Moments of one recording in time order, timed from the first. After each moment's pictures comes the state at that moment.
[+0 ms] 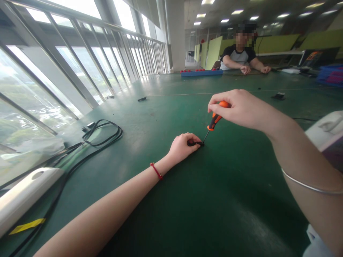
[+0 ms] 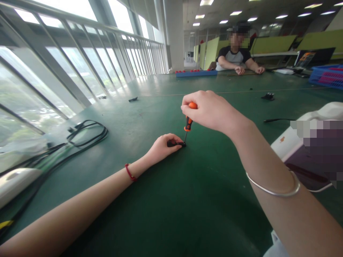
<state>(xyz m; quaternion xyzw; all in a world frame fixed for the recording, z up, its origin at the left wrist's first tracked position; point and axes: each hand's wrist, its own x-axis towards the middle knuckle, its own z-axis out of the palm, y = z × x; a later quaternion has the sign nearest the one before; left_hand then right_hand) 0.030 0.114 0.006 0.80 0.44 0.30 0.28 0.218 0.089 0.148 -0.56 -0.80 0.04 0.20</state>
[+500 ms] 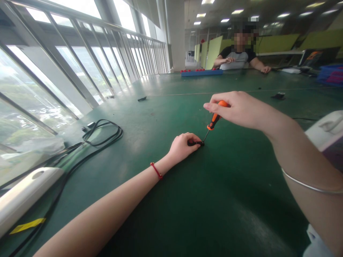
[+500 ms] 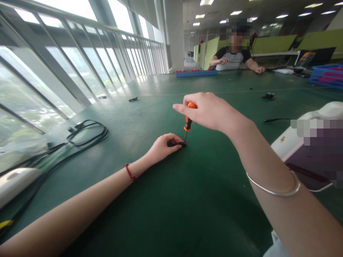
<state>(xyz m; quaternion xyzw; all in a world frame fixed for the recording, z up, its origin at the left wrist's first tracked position) 0.030 0.113 0.007 0.80 0.44 0.30 0.27 0.219 0.089 0.147 -0.56 -0.80 0.06 0.21</state>
